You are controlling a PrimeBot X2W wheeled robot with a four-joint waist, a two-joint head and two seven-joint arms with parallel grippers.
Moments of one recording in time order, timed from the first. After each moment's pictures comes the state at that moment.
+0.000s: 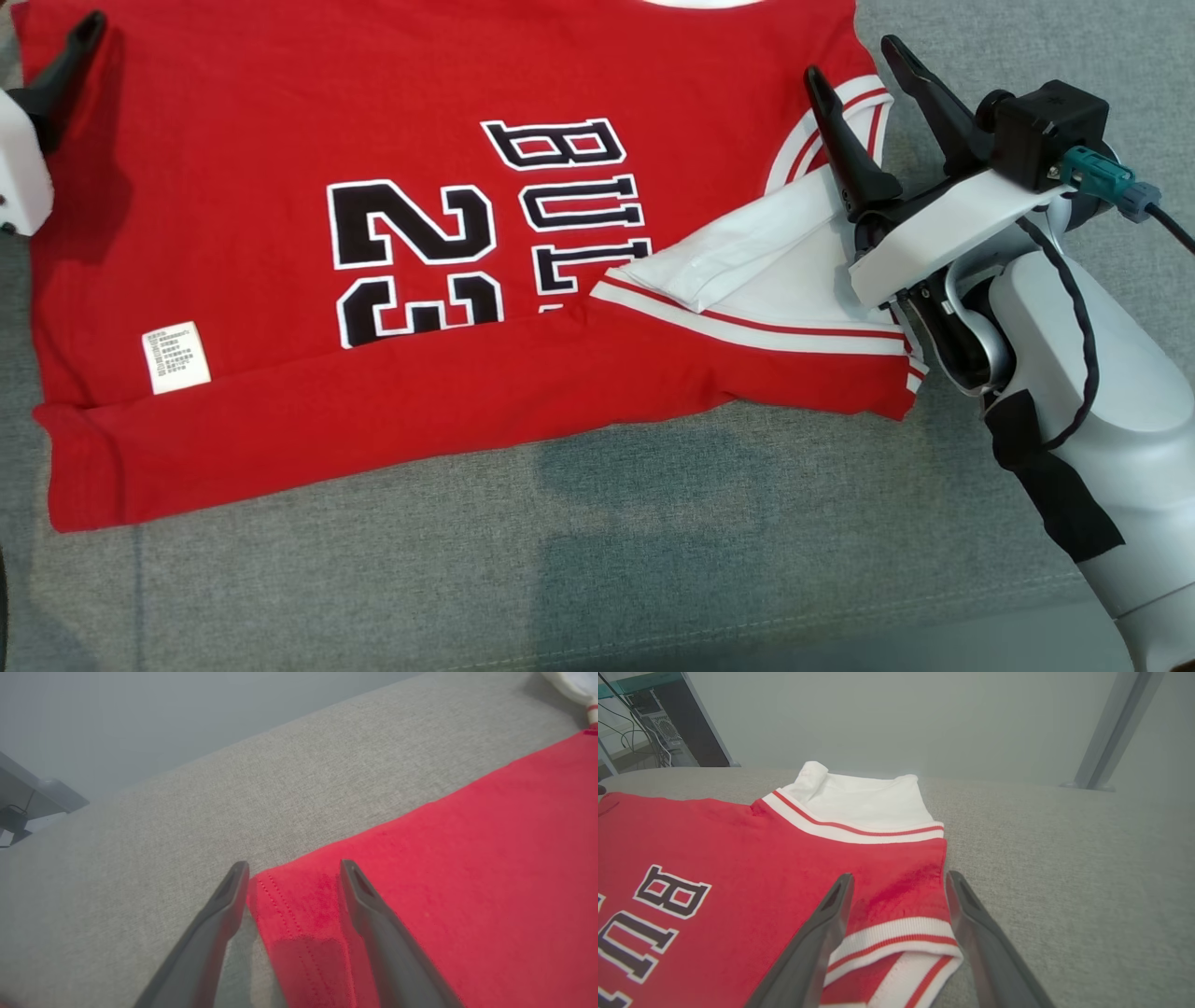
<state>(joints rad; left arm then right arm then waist) -1.20 0.73 -0.98 0.68 -0.92 -0.12 0.07 -0.90 -0.21 0.54 0.62 0.51 0.13 -0.24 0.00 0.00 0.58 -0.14</state>
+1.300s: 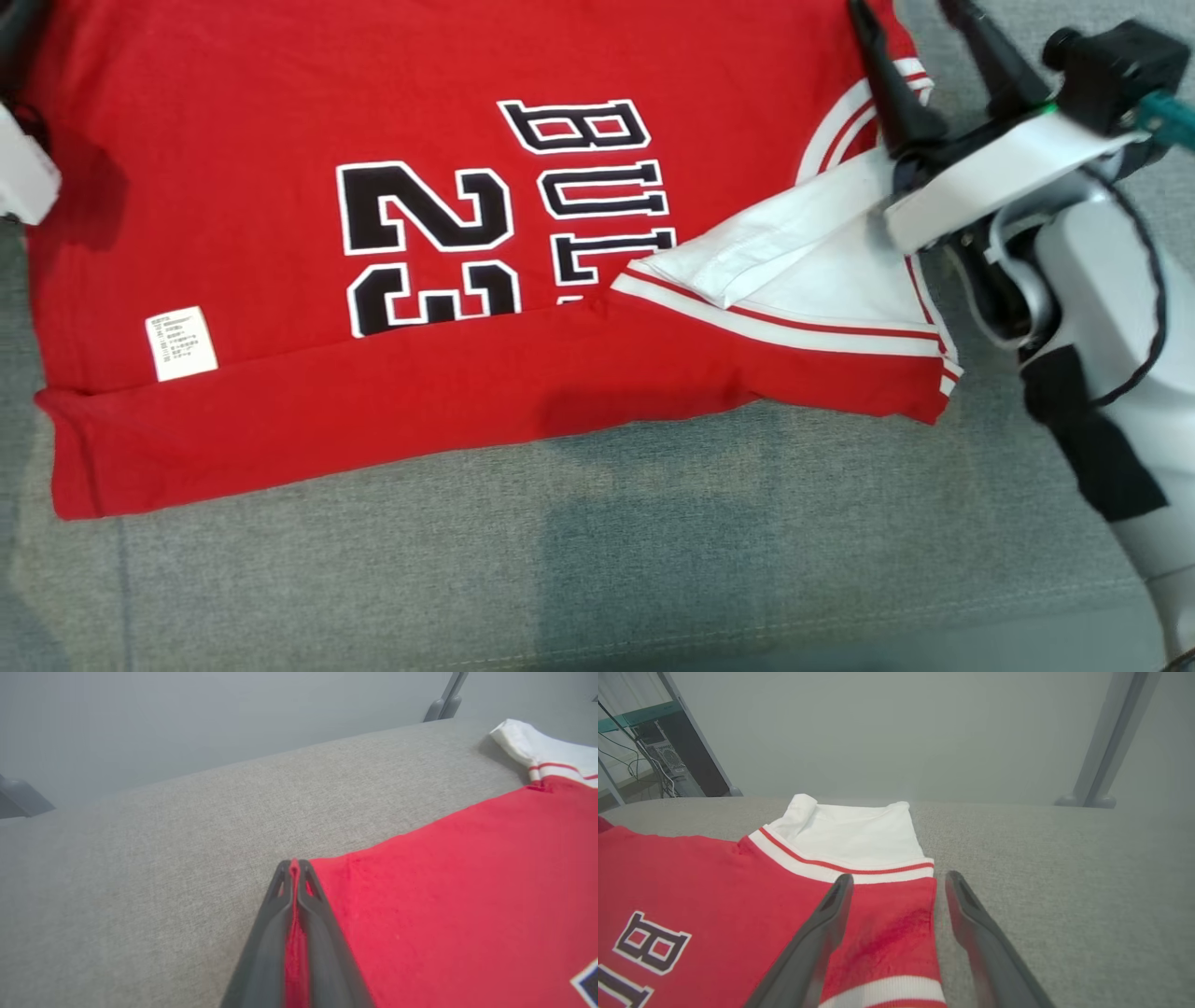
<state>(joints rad) -1.26 0.81 -1.15 0.58 -1.18 -0.12 -0.09 -0.94 -0.23 0.51 0.58 0.56 0.13 -0.25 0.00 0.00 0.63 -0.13</state>
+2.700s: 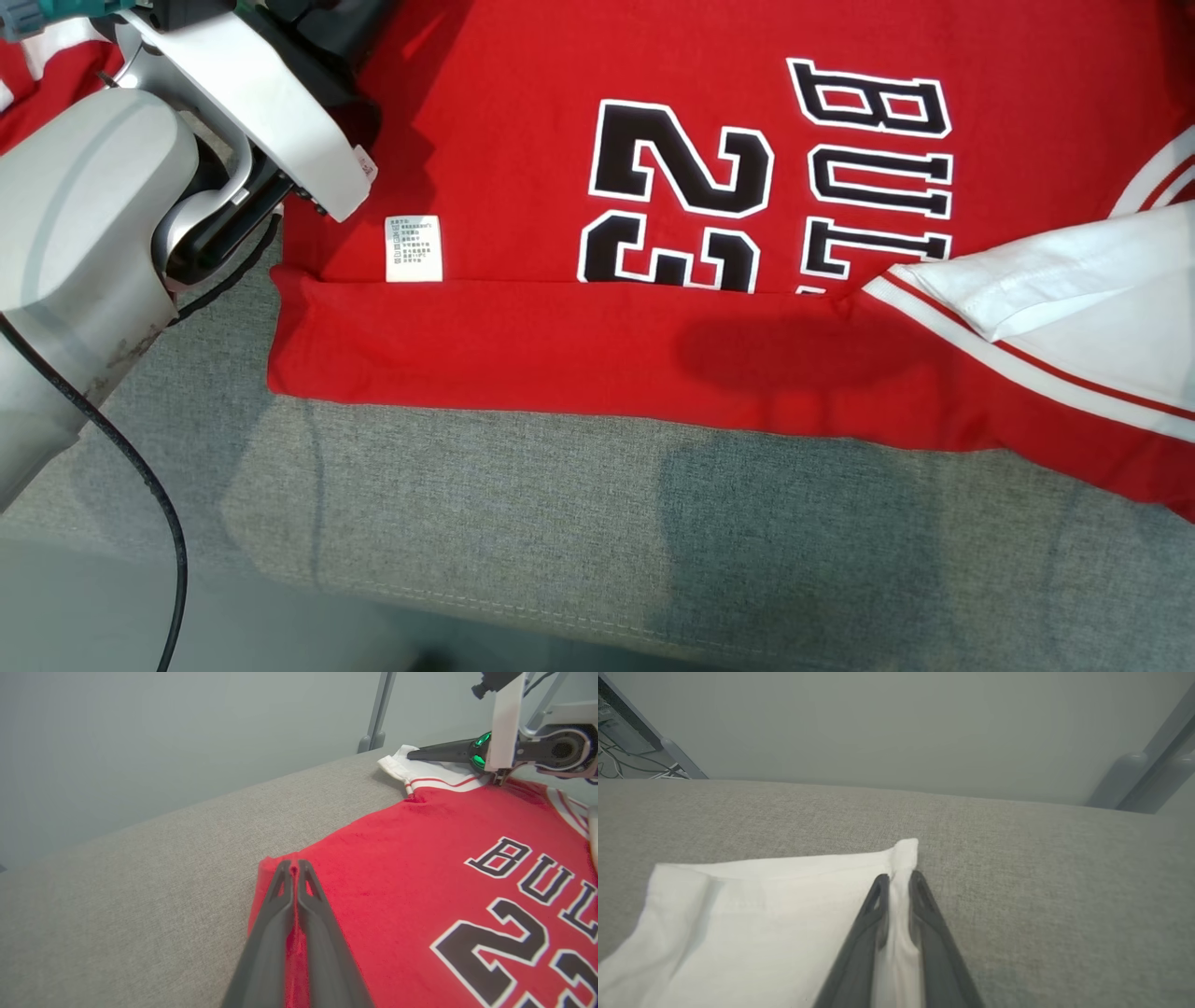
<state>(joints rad) -1.30 0.56 -1.17 0.39 -1.04 -0.12 -0.26 -1.43 -0.29 0.41 1.07 0.50 0.13 0.09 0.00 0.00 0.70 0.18</state>
